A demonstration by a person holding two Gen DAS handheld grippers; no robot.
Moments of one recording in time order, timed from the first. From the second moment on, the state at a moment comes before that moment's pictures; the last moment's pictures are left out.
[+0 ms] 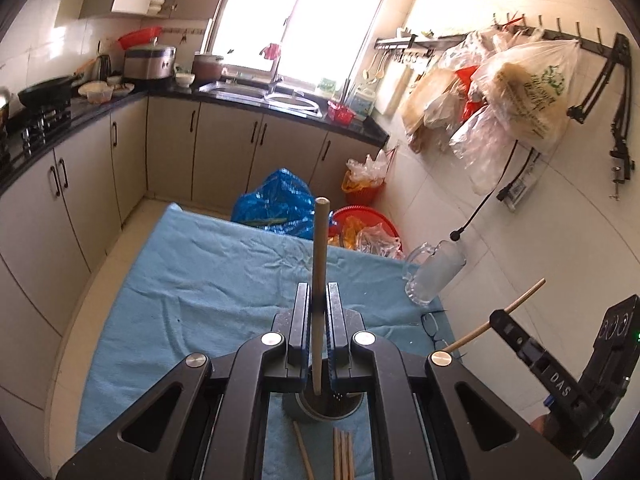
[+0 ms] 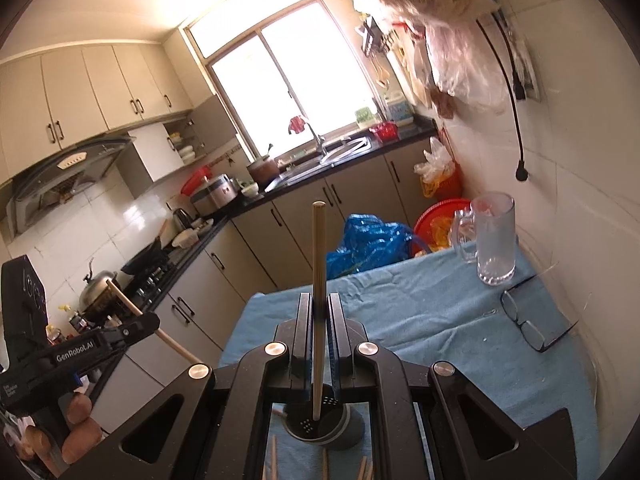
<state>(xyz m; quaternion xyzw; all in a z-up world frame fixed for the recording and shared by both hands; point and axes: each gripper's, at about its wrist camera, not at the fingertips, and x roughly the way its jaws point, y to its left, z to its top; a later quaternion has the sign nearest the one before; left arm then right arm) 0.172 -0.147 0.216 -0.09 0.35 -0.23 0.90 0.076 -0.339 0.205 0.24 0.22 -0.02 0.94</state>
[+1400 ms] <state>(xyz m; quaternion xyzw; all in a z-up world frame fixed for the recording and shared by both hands) 0.145 -0.131 0.173 -0.08 0.37 -0.23 0.90 0.062 -0.339 0.123 0.30 0.31 0.00 0.90</state>
